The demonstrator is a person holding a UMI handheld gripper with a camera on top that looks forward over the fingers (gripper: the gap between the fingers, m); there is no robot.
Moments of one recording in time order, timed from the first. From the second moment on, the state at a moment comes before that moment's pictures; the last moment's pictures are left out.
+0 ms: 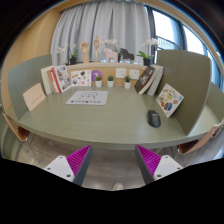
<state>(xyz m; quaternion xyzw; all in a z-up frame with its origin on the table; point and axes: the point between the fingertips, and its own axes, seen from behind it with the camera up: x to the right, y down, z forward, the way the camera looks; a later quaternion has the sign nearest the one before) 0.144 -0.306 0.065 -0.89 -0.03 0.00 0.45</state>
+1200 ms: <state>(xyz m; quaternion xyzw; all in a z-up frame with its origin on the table) 0.319 -0.073 -0.013 -0.93 0.00 -0.03 0.36</state>
